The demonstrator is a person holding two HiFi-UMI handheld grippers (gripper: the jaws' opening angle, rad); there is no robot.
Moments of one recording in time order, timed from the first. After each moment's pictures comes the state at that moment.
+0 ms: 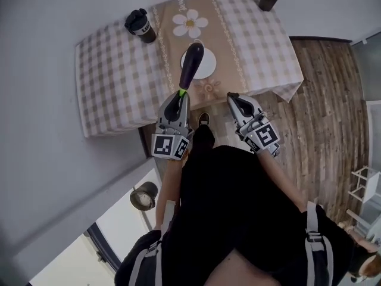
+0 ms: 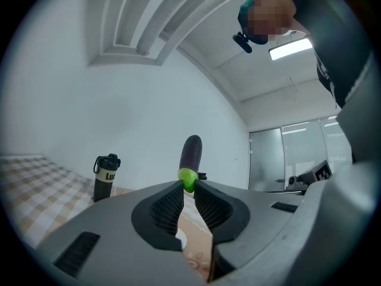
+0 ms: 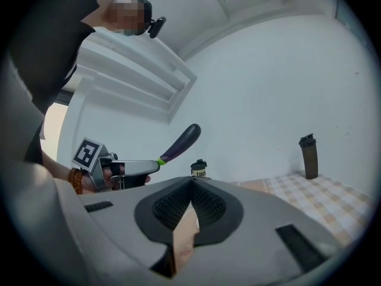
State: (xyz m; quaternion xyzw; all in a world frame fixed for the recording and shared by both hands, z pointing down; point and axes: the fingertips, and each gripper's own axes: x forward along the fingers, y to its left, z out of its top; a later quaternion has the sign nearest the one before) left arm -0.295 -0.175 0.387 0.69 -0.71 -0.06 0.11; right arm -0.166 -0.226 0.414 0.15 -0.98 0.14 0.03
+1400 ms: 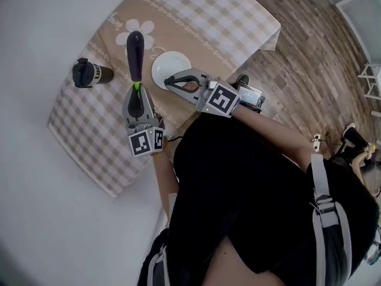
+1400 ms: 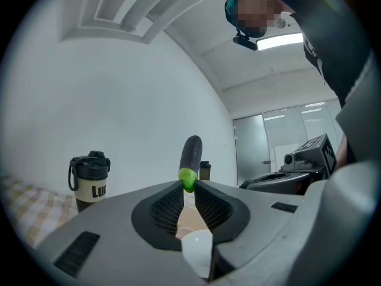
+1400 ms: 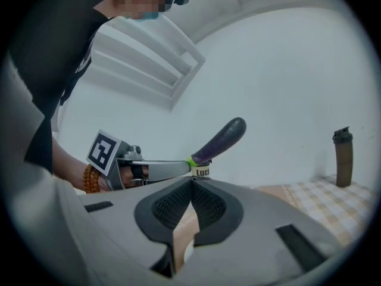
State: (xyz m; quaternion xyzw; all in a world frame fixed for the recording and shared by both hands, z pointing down) left arm -0.233 -0.082 0.473 0.75 -0.66 -0.01 0.01; right arm -0.158 -0.076 0.487 0.10 -0.99 0.02 0.01
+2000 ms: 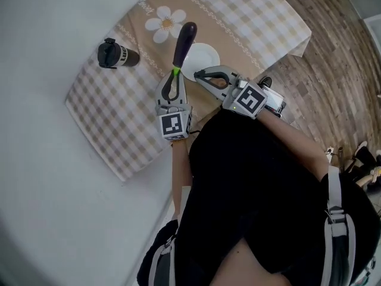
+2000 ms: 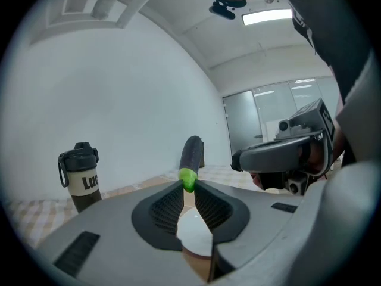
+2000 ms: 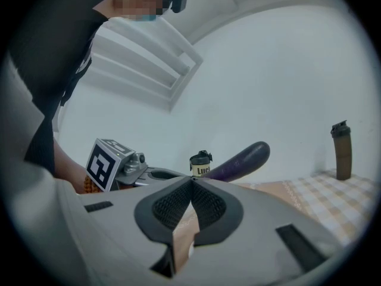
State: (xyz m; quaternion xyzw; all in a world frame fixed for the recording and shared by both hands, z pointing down) left arm -0.207 -0.087 0.525 0.76 -0.64 0.11 0.01; right arm -0.153 -0.069 0.496 0.10 -0.99 0.03 0.00
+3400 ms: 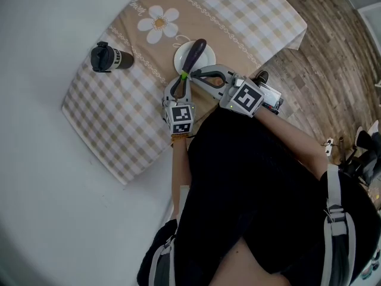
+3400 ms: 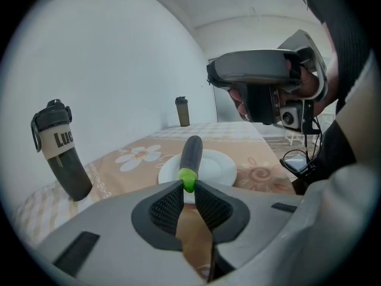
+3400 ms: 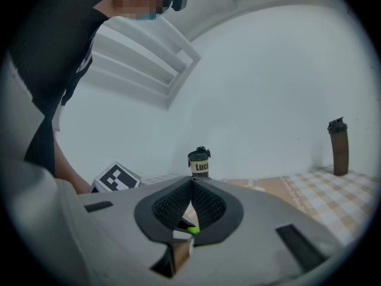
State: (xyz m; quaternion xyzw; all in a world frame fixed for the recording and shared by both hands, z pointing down) left arm -0.192 -0.073 0.645 0.77 -0.57 0.27 0.09; right arm -0.154 -0.067 0.510 0.11 -0.99 0.05 0.02
